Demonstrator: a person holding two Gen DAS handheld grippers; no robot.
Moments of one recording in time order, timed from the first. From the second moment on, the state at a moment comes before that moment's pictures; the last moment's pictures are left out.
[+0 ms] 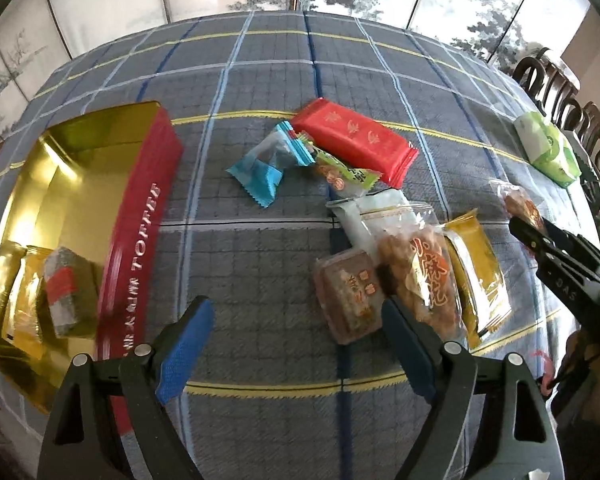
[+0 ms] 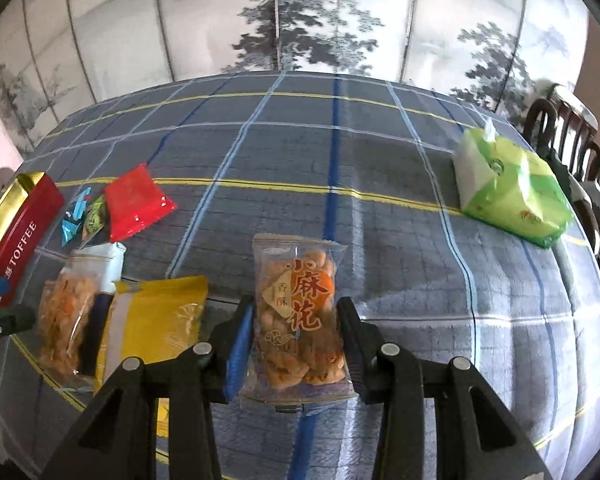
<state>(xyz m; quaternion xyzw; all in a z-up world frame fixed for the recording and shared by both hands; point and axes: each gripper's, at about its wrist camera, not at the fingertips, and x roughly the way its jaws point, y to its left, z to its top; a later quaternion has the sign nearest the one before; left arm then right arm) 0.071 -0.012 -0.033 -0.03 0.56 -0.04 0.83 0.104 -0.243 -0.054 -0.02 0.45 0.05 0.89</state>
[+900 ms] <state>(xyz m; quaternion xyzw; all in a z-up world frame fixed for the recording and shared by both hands) 0.076 -0.023 -0.048 -0.04 0.57 -0.07 0.81 0.099 -0.251 -0.068 -0.01 0.46 0.06 0.88</state>
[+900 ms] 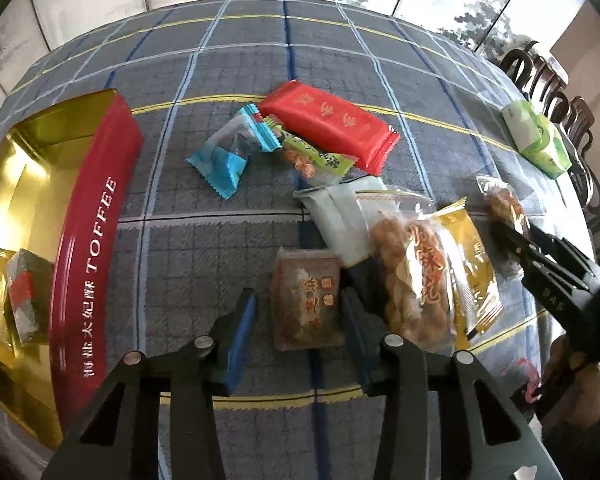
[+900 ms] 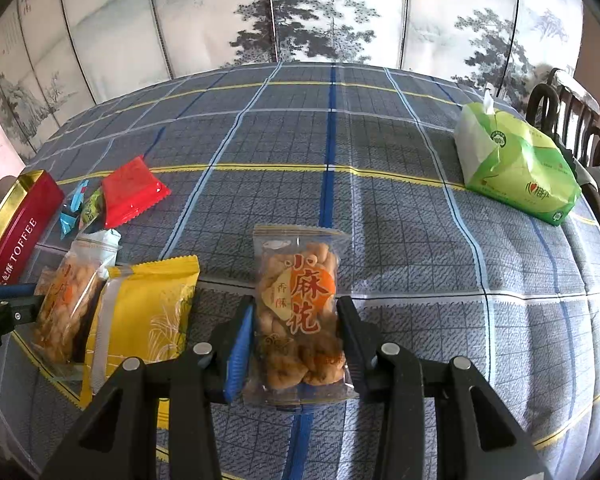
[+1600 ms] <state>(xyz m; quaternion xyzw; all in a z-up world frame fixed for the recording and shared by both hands) 0.070 -0.024 -0.050 0.00 0.58 -0.08 0.81 0.098 -0.245 -0.069 -0.02 0.46 0.05 0.89</state>
